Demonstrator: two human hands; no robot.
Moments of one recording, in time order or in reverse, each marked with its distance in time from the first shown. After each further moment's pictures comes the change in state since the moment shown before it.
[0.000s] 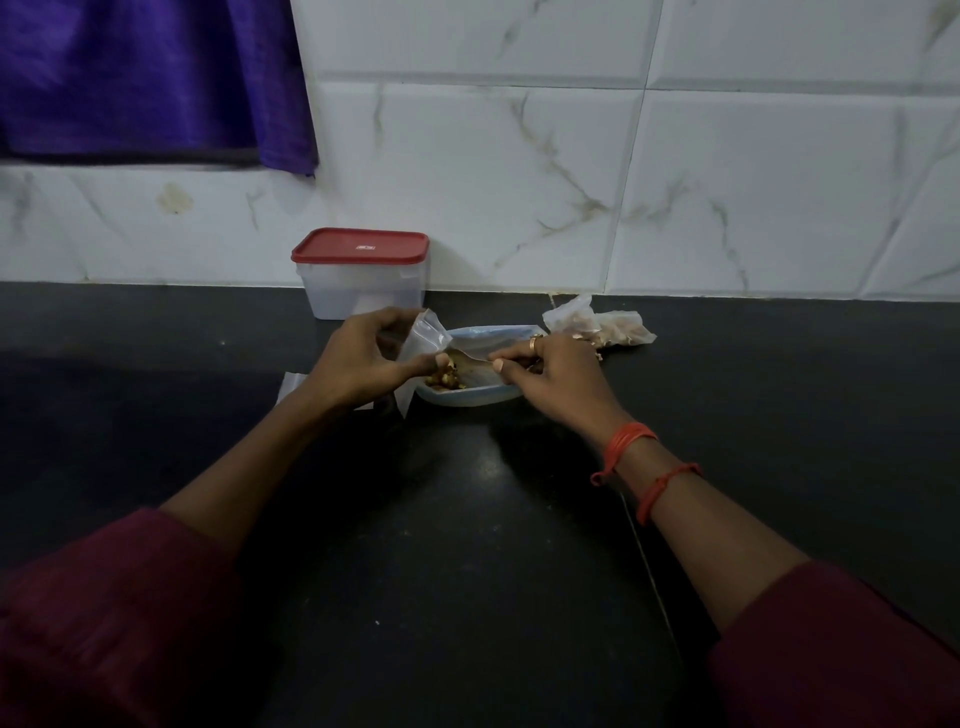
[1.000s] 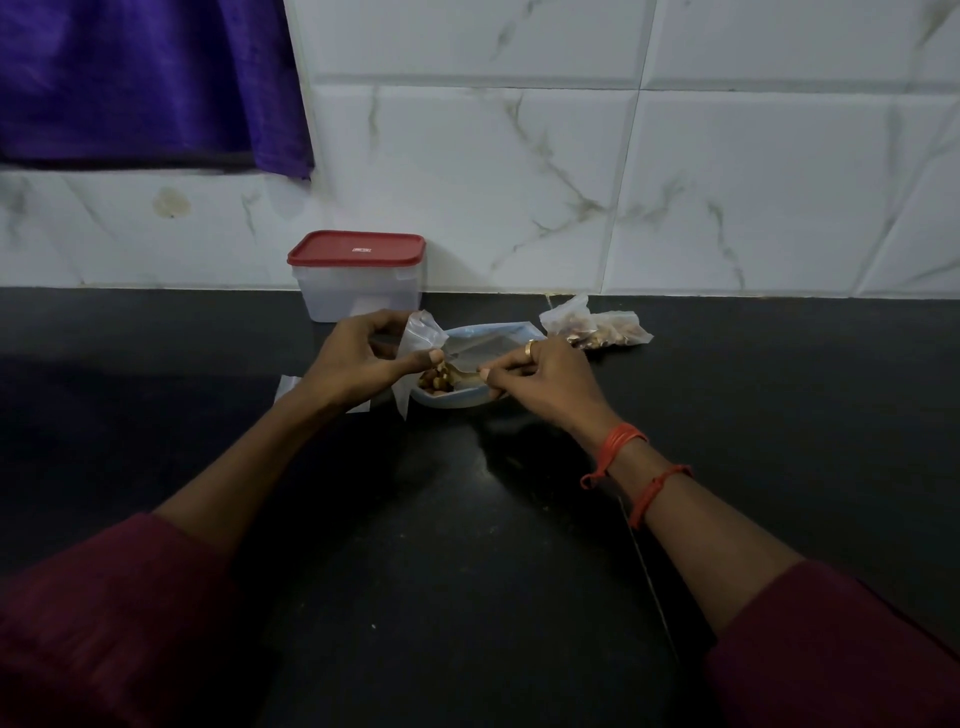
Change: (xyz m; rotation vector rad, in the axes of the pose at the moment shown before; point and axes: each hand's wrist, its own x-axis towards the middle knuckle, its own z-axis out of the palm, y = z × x) left_hand -0.001 0.003 0.000 -0.097 0.005 -0.039; right_hand -0.002 -0.006 0.003 0.157 -0.079 0.154
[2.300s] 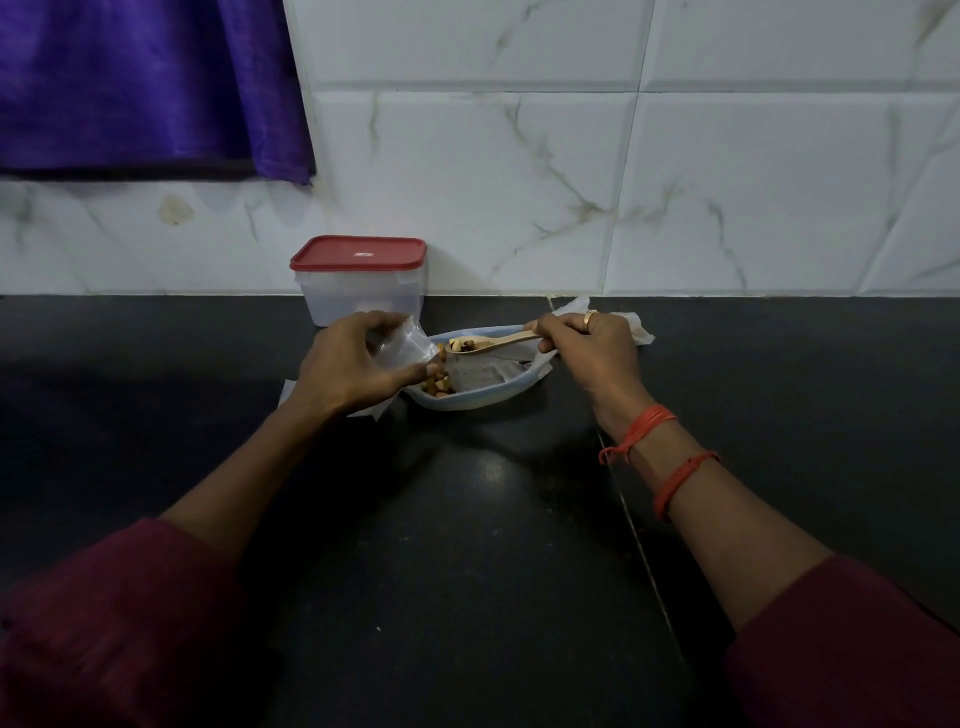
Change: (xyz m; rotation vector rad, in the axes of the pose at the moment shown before) left_hand -0.005 -0.004 -0.010 0.302 0.089 0.040; right_hand 0.011 -0.001 -0.024 0.347 0.323 0.153
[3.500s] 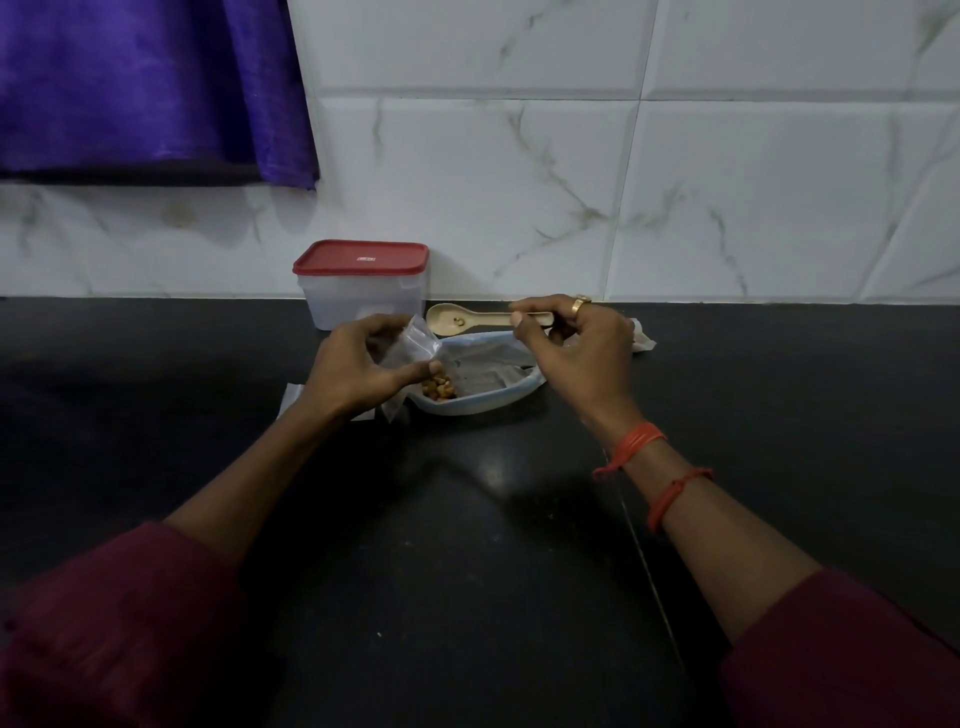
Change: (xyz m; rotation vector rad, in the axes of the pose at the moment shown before) left_hand 0.004 -0.004 0.005 -0.164 -0.011 -0.011; right_hand -0.013 -0.007 0.008 -0.115 0.129 -0.556
